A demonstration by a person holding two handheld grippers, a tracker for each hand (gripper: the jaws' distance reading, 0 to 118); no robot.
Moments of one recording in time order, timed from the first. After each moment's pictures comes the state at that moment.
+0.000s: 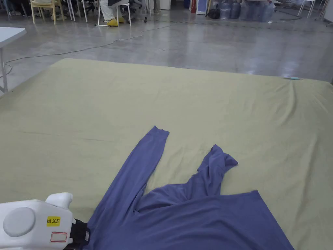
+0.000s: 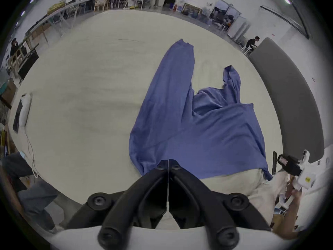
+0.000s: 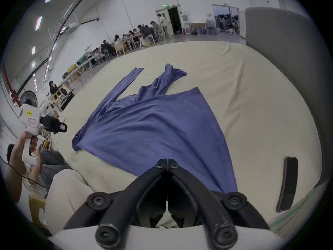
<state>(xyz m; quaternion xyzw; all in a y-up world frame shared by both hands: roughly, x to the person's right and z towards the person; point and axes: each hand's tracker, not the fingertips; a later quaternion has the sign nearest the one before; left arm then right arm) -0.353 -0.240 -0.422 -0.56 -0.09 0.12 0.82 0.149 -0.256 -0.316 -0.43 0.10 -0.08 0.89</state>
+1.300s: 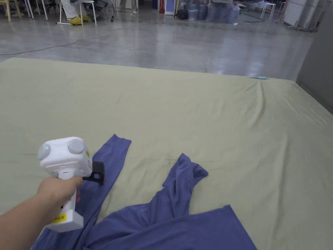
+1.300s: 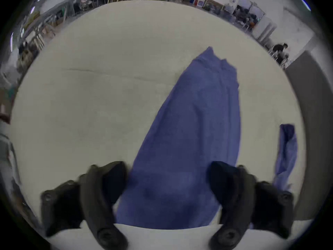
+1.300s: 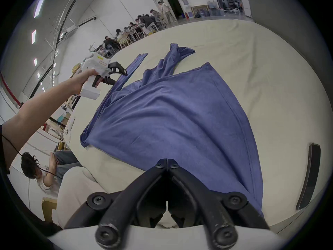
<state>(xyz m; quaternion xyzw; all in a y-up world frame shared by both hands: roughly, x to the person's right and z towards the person) -0.259 -0.330 -0.738 -0.59 0.02 0.05 0.81 0.157 -0.288 -0.337 -0.49 0.14 -0.14 0.85</state>
